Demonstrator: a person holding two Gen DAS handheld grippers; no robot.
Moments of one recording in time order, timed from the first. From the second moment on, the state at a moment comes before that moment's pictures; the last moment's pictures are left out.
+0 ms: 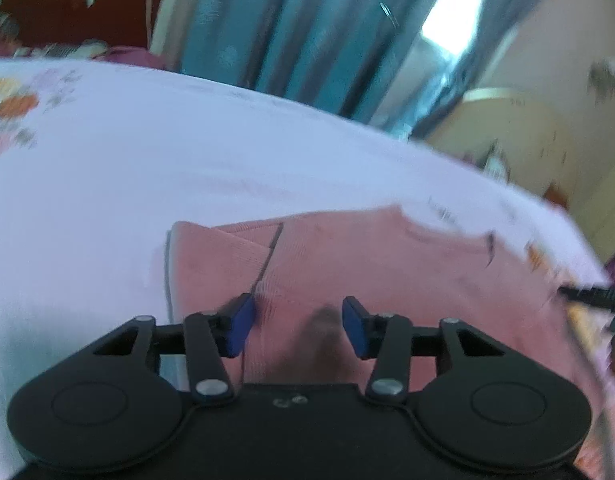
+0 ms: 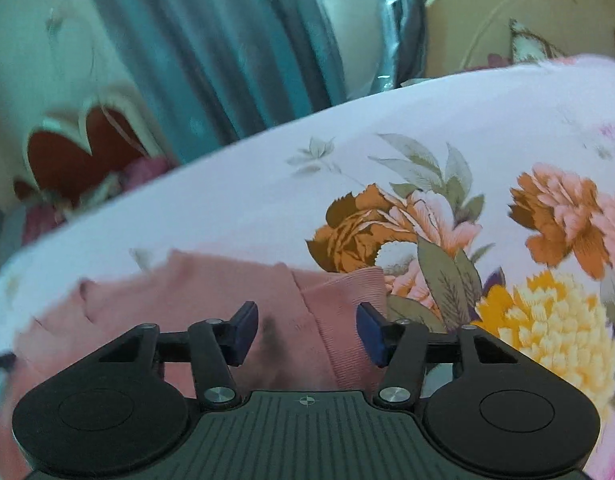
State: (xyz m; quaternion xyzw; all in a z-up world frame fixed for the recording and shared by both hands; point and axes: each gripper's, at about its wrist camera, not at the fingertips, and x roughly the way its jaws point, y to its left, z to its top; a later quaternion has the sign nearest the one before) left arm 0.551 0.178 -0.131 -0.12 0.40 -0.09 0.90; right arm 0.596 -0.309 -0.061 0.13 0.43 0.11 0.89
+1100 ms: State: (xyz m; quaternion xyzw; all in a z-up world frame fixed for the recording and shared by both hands) left arm 0.558 0.083 -0.132 0.01 0.35 -0.12 0.93; right arm 0.557 -0.170 -0.072 -0.04 0.38 0.20 0.90
